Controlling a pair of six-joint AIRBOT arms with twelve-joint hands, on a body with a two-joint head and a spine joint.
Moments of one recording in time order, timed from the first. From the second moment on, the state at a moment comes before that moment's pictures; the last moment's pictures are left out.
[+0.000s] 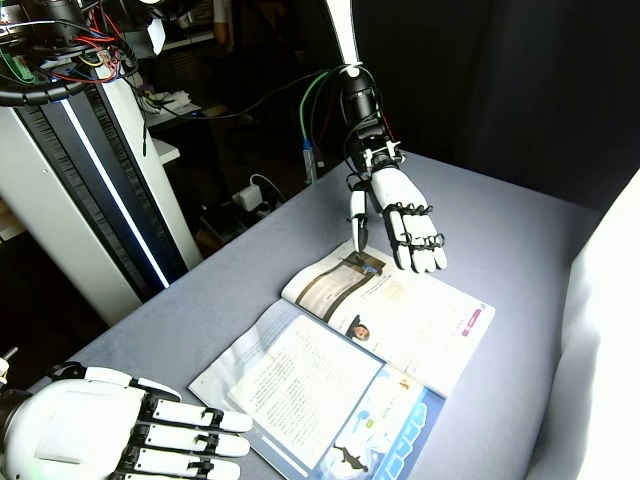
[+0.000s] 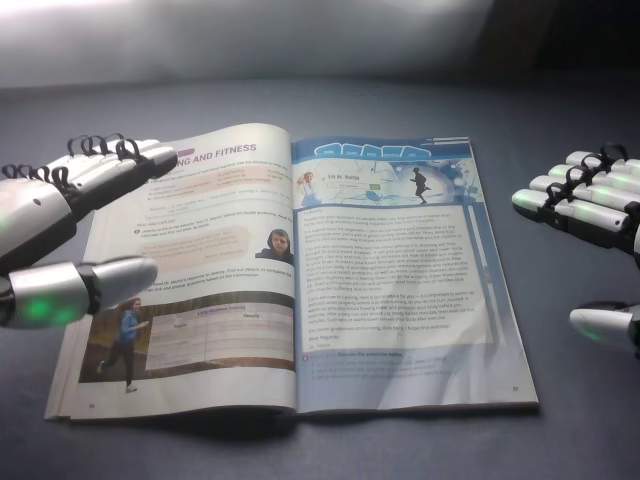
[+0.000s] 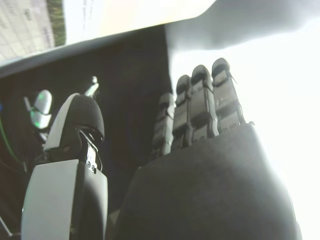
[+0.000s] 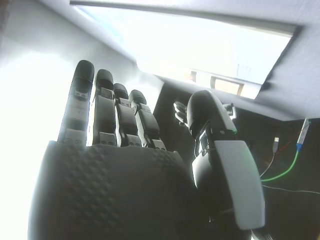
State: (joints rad) left arm 1.01 -1.03 1.27 0.01 -1.12 0.38; right arm -0.91 -0.78 0.95 0.00 0.73 -0.91
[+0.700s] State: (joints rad) left arm 1.14 -0.97 1.23 -0.13 -1.17 0.40; right arm -0.79 -0.92 1.04 -0.24 0.49 -0.81
